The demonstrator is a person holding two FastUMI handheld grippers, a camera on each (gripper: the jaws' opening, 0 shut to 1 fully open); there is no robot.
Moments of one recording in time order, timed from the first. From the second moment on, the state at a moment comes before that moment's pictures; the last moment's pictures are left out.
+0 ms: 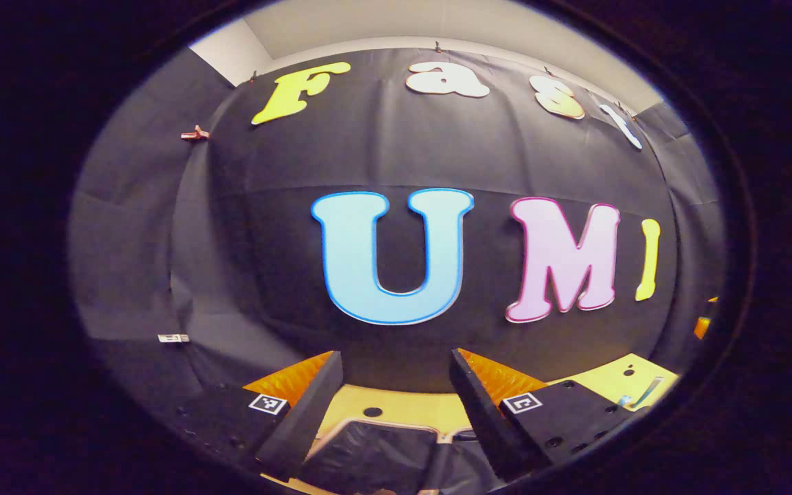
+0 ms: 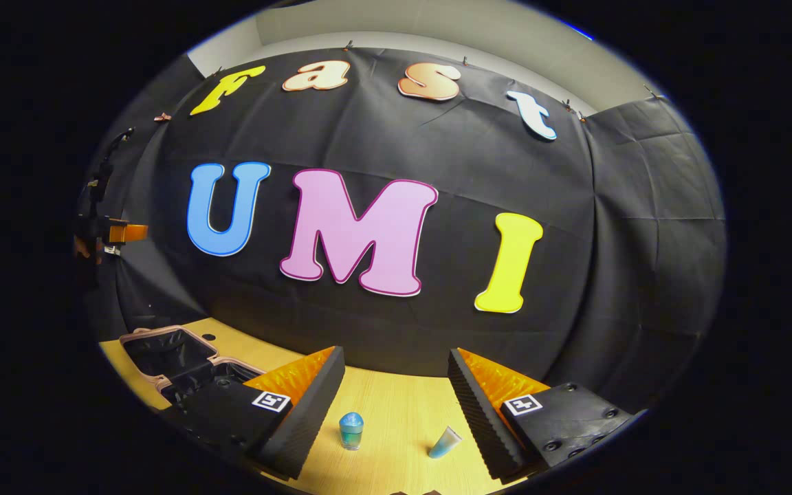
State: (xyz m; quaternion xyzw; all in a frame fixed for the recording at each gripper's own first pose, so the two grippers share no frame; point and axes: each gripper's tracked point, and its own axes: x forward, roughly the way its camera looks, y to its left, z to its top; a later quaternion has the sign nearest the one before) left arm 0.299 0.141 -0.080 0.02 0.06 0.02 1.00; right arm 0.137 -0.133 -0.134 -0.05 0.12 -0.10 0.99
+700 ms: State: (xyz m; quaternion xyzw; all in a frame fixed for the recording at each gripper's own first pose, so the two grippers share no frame) left arm 0.239 -0.183 -0.260 0.02 0.15 -0.14 0.98; right arm 0.119 -0.210 -0.157 -0.05 0.13 -0.10 0.99
